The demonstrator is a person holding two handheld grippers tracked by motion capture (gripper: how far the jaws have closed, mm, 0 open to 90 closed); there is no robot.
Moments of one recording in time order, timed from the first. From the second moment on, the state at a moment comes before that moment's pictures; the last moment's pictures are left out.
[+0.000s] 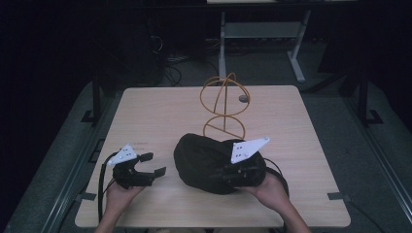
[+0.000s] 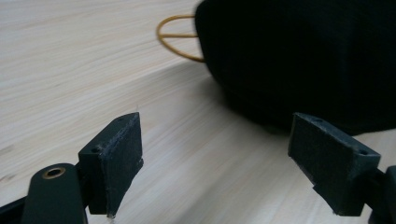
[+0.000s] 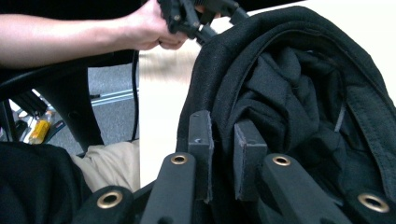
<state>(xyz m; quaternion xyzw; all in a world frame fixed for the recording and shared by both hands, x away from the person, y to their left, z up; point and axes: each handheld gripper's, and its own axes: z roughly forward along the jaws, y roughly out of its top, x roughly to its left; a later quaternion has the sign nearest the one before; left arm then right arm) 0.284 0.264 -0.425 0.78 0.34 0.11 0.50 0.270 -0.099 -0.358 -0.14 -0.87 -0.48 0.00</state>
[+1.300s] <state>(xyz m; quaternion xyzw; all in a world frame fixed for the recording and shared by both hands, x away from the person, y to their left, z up) 0.286 0.192 -0.400 0.79 0.23 0.12 0.55 0.284 -0.089 -0.324 -0.13 -0.84 -0.52 0.00</state>
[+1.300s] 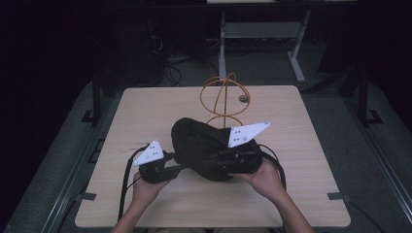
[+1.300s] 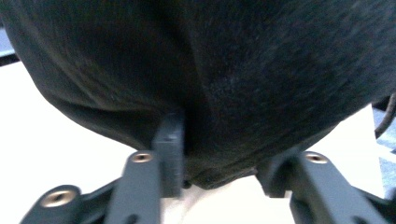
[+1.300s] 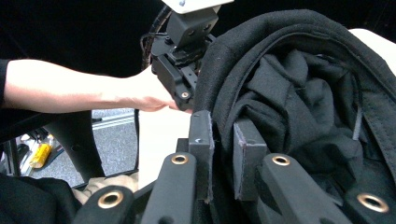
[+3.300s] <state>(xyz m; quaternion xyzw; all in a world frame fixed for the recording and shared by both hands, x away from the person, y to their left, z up) 0.328 0.229 -0.287 0.80 0.24 0.12 0.53 0.301 -0.195 -0.372 -0.28 -0.81 -0.51 -0.04</state>
